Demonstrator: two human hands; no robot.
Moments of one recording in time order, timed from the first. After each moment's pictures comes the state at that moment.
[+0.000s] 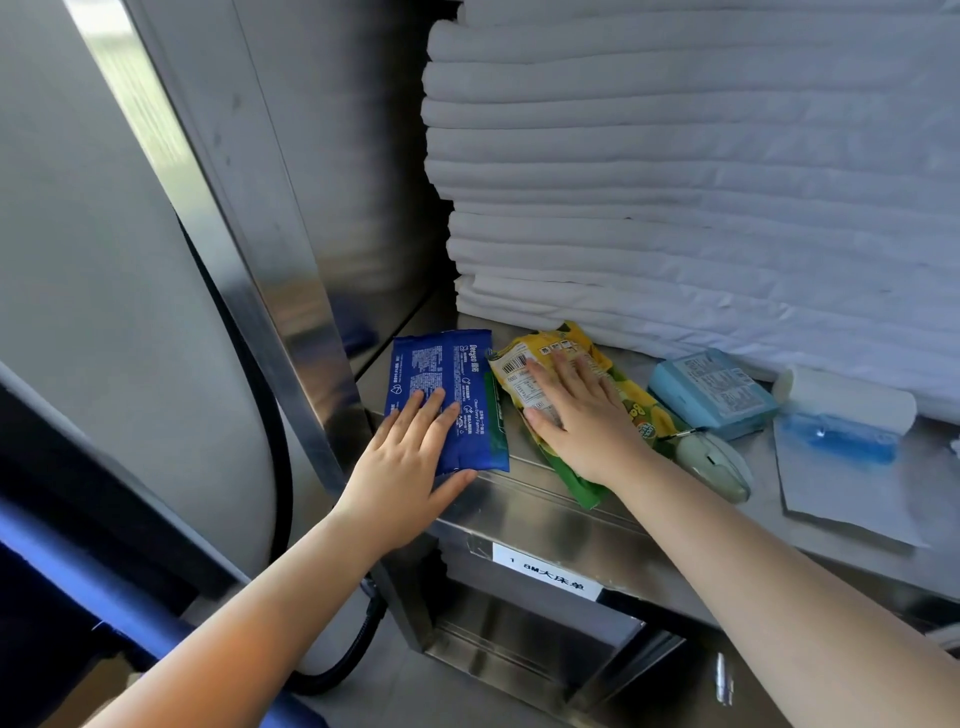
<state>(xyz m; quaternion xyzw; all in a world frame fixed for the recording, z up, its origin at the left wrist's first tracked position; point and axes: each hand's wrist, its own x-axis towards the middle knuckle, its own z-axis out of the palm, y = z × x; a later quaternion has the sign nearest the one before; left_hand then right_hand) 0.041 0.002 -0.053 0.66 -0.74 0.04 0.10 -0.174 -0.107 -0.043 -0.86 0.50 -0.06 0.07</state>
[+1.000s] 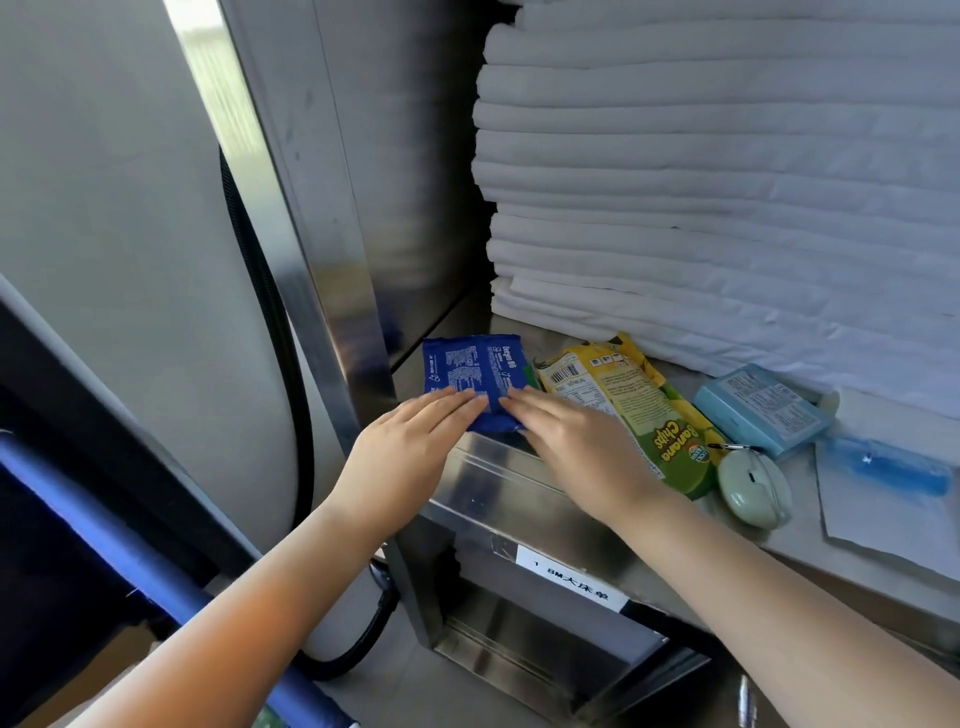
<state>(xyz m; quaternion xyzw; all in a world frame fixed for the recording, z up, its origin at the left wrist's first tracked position) 0.054 0.023 -0.007 0.55 -0.78 0.18 0.21 -0.143 -0.055 -0.008 -0.92 0.29 -0.25 0.01</state>
